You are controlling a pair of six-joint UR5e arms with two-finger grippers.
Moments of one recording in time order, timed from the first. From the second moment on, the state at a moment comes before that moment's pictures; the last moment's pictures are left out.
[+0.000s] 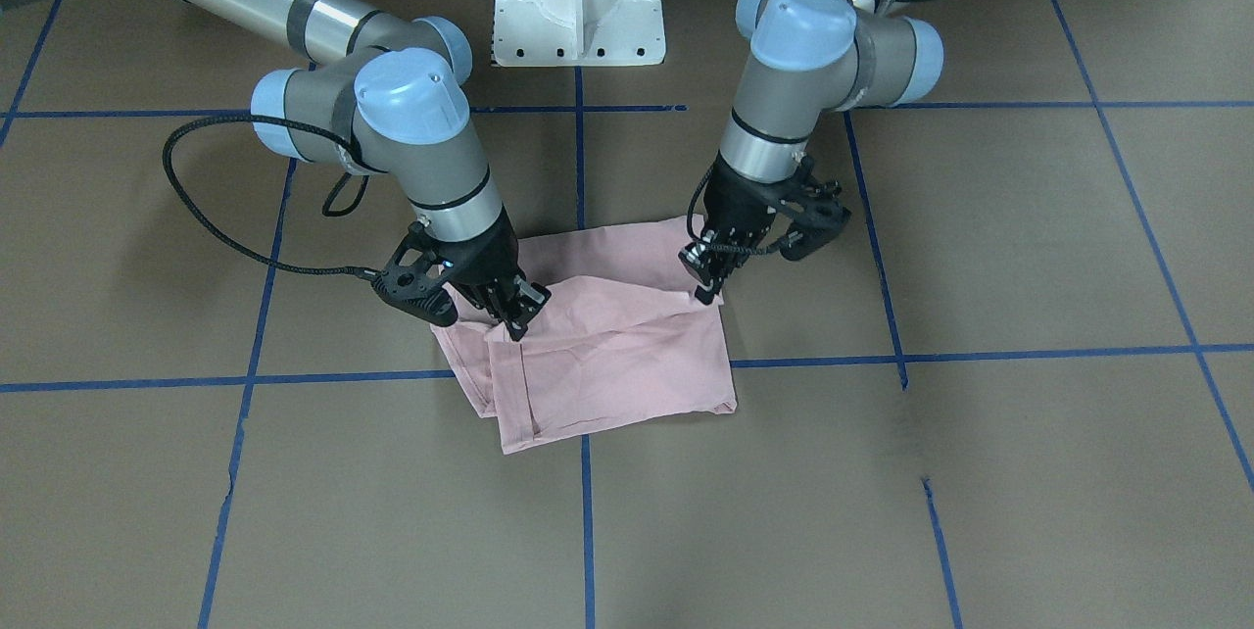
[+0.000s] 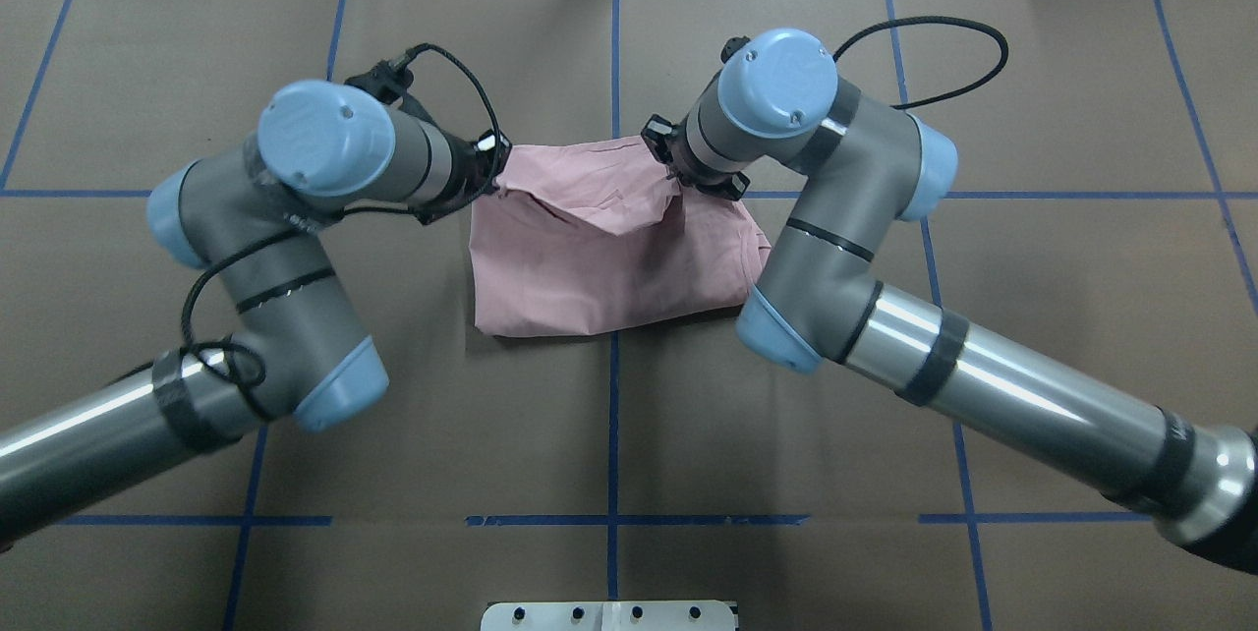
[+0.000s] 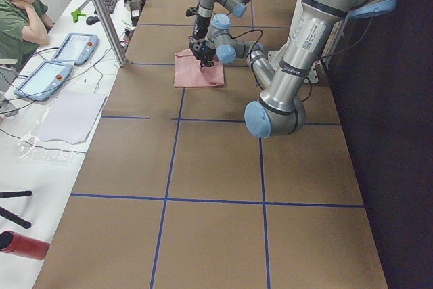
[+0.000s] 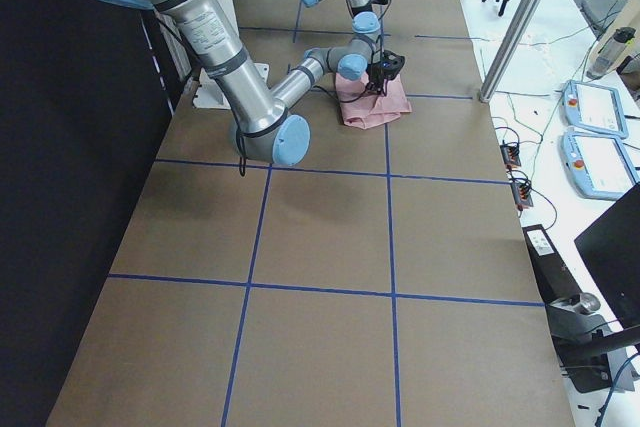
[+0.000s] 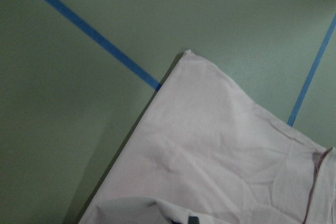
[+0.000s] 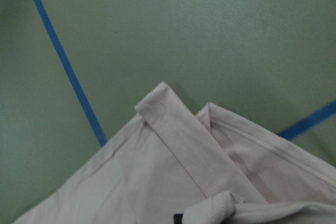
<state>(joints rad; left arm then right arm) -0.67 -2.19 -1.54 -2.01 -1.72 -1.85 0.67 -0.79 1.34 -1.17 1.81 1.74</state>
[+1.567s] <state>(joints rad) -1.22 -2.02 -1.55 -1.93 -2.14 -0.83 1.26 -0.98 1.32 -1.55 2.17 0.51</state>
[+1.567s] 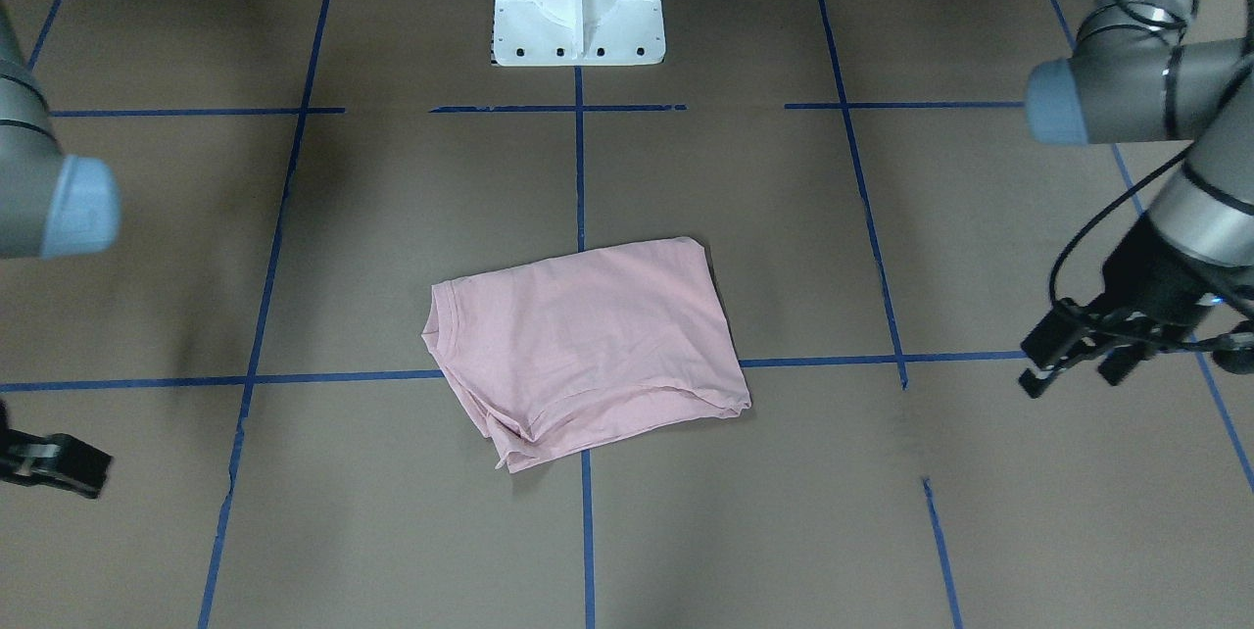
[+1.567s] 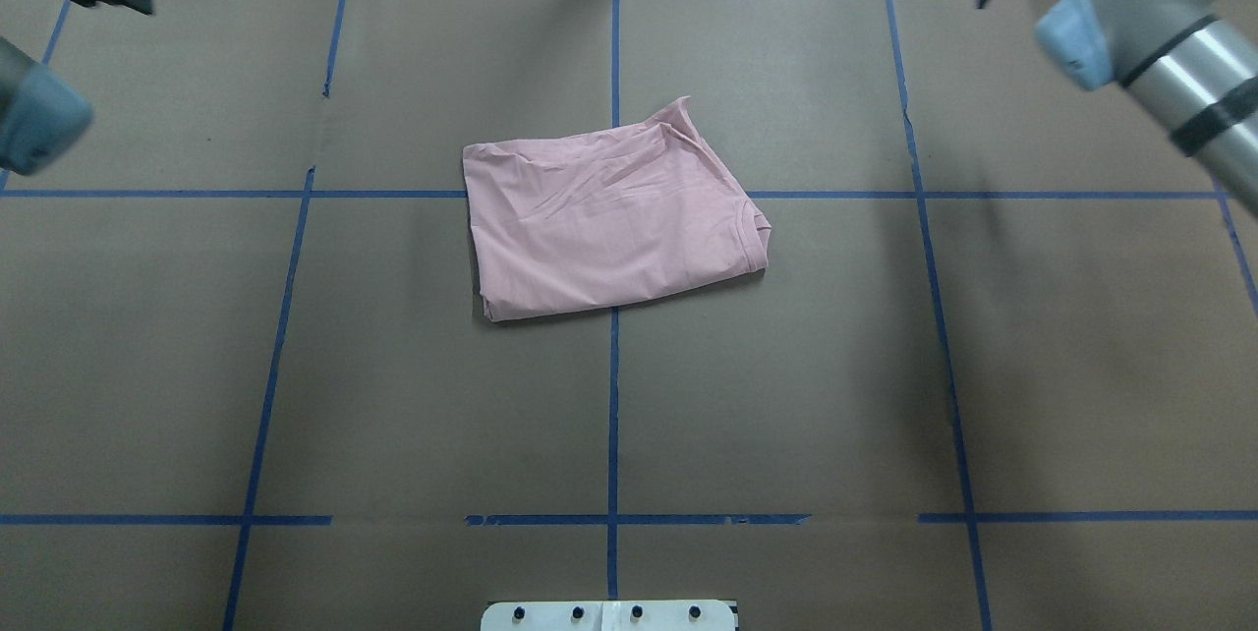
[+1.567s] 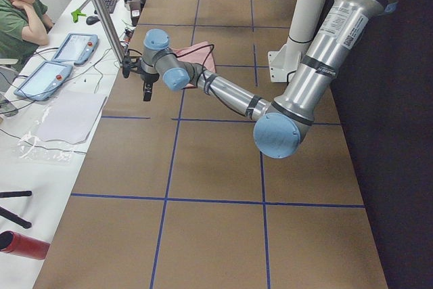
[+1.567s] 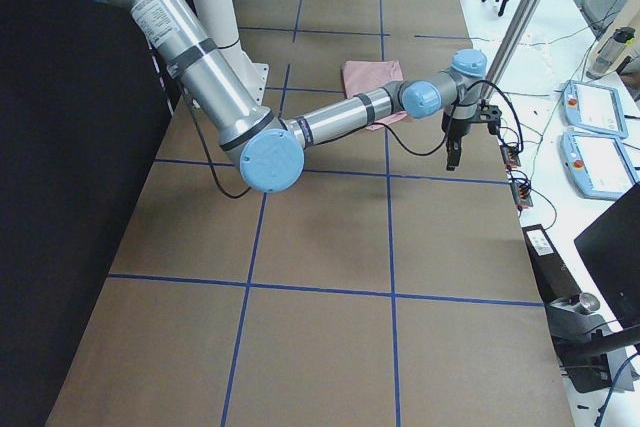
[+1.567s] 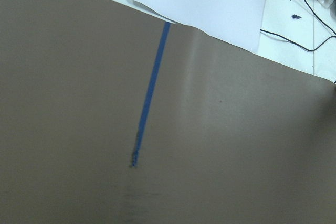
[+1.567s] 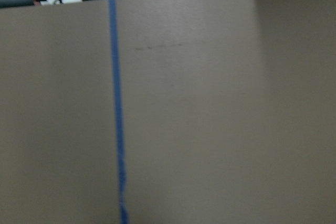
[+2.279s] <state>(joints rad) -1.49 -1.81 -1.61 -1.72 -2.26 -0.06 1.55 -1.31 1.39 -1.61 2.37 -0.10</state>
